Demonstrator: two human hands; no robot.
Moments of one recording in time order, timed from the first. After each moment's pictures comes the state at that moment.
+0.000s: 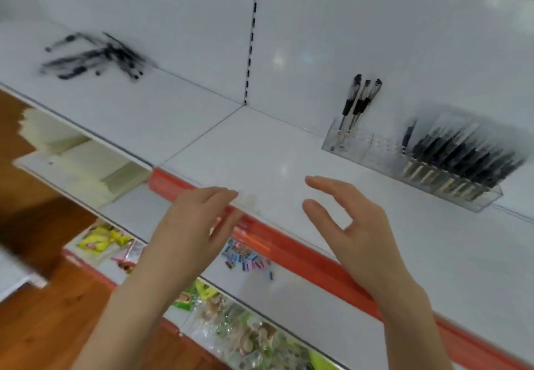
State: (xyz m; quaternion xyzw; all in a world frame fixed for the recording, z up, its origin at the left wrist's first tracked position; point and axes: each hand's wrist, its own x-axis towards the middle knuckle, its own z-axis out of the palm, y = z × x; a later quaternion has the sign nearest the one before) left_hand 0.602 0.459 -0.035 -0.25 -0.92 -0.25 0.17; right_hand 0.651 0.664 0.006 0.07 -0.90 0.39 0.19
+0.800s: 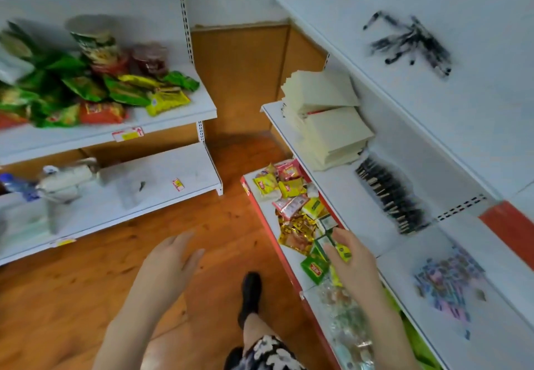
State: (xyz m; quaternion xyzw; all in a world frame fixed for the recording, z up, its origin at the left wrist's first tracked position) left_hand 0.744 0.061 -0.161 0.29 -0.92 -0.27 -0.05; right_hand 0.612 0.318 -0.154 0.09 -0.91 0.37 -0.14
